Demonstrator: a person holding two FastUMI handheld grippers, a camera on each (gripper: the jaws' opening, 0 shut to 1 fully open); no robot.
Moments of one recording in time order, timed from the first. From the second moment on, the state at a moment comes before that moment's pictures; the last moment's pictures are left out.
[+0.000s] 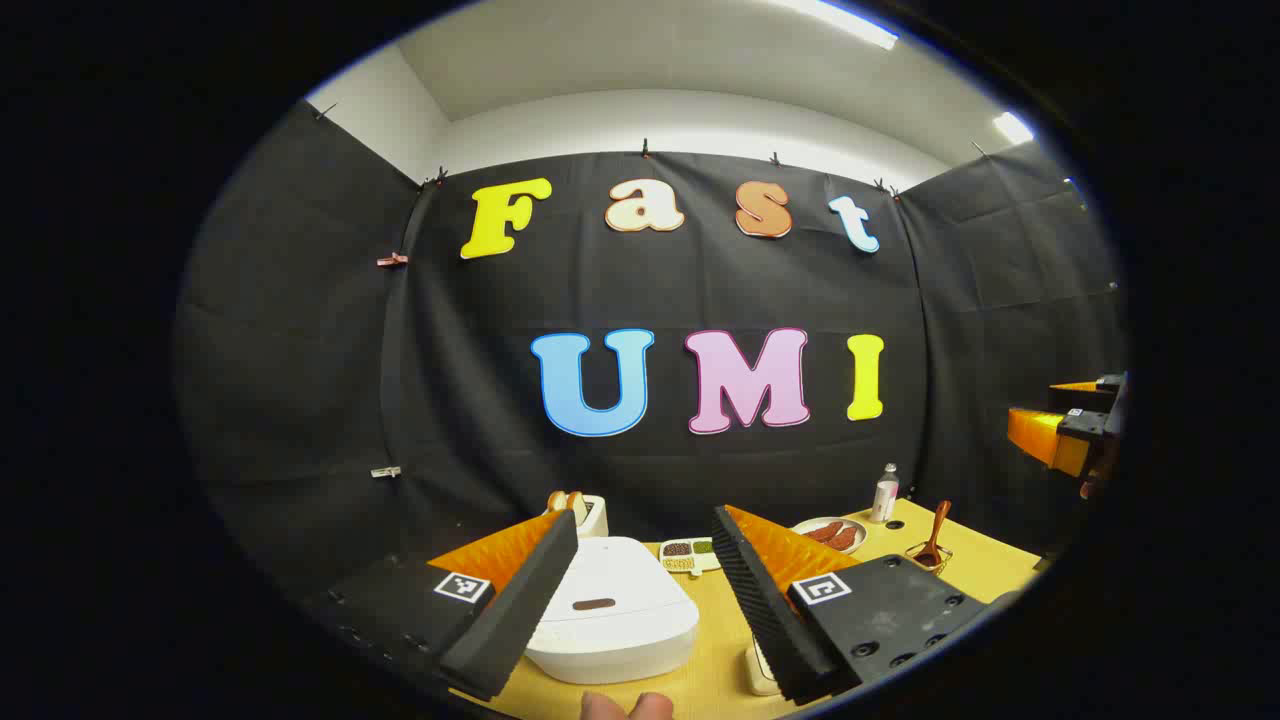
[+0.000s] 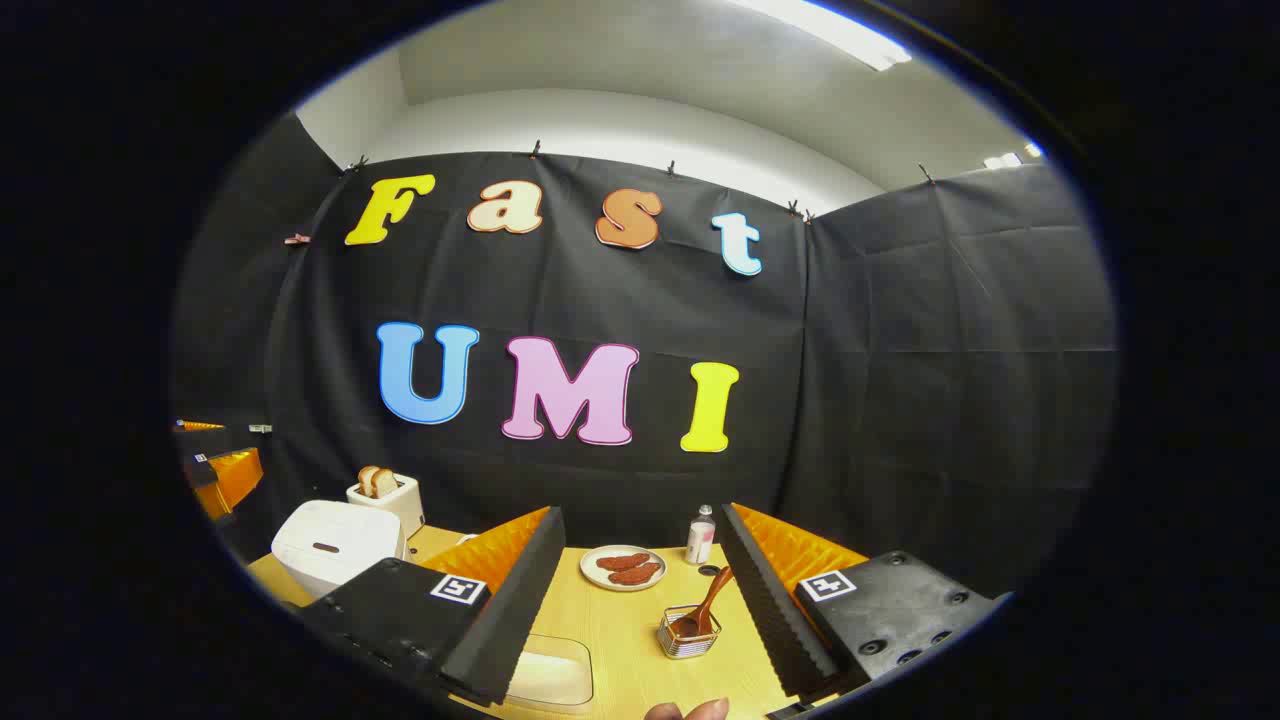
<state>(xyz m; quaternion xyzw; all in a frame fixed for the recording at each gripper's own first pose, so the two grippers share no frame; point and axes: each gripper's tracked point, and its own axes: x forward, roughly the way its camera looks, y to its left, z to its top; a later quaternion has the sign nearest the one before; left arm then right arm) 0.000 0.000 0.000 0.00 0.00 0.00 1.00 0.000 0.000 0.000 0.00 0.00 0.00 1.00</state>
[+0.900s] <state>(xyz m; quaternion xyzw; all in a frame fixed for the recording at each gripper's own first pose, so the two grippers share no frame) 0.012 0.017 -0.003 -0.01 0.01 0.00 1.00 0.004 -0.001 0.010 0.00 -0.01 0.00 1.00</state>
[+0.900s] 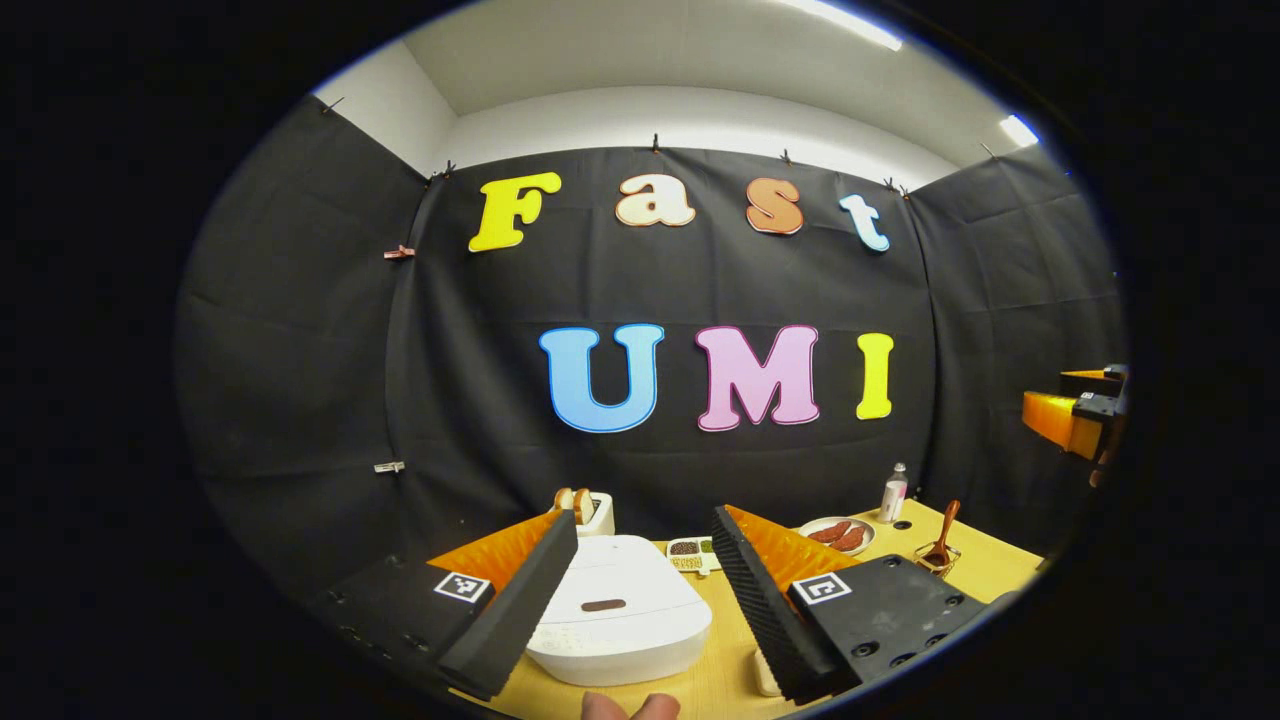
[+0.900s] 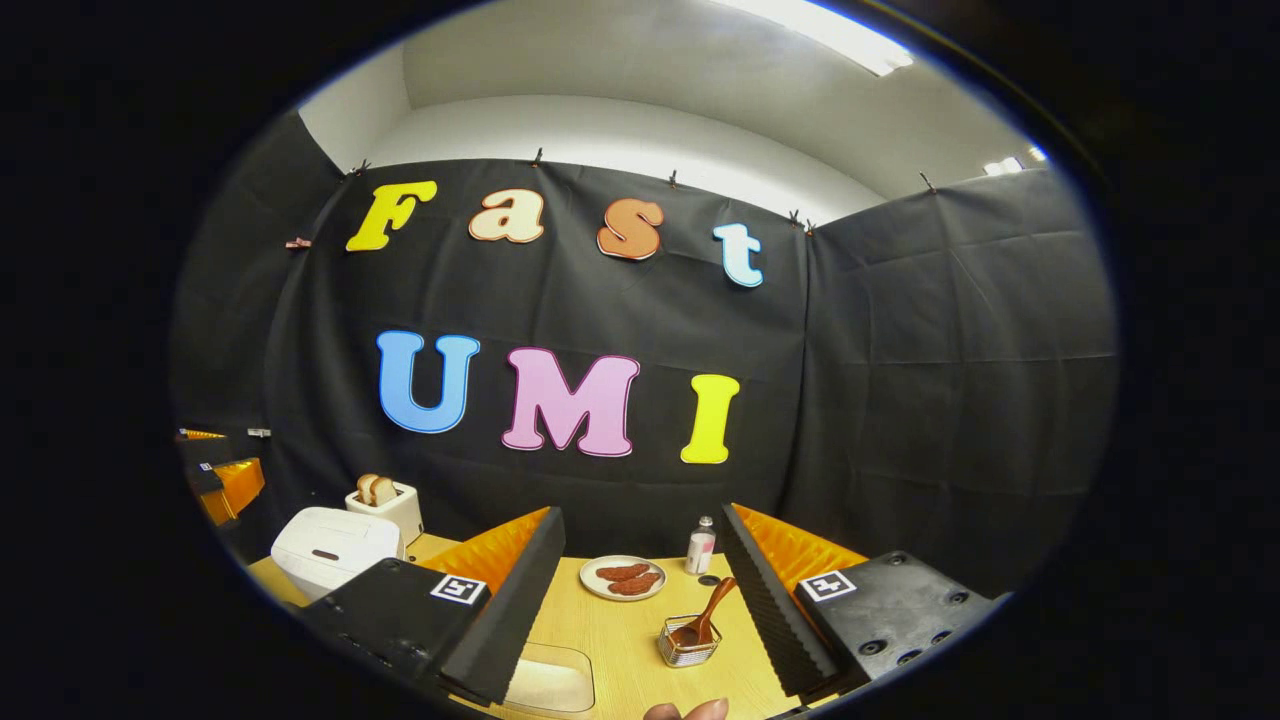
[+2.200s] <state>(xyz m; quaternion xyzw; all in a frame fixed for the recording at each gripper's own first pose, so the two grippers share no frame) 0.126 0.058 -0.176 -0.11 0.30 -0.07 0.94 0.000 -0.041 -0.011 -0.03 0.00 -0.03 1.00</state>
